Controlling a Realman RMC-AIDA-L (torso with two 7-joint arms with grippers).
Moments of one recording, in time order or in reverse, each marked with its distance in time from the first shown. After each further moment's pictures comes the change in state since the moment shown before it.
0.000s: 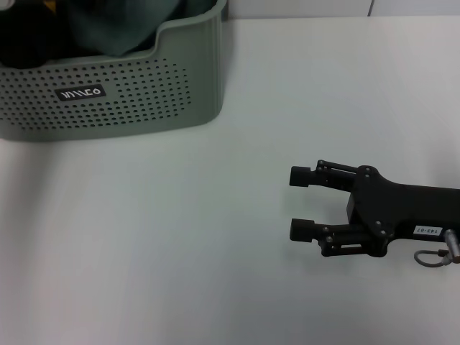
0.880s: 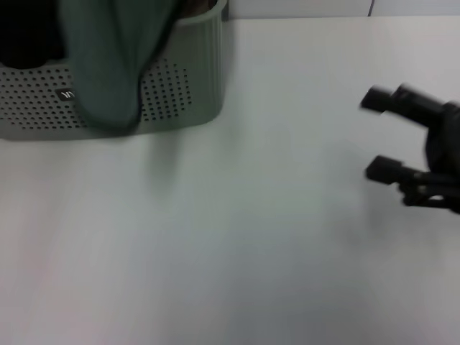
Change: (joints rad) left arm 0.197 0.025 -0.372 -0.078 -1.175 0.419 0.287; right arm -0.049 -0.010 0.264 -0.047 0.006 -0.233 -0.123
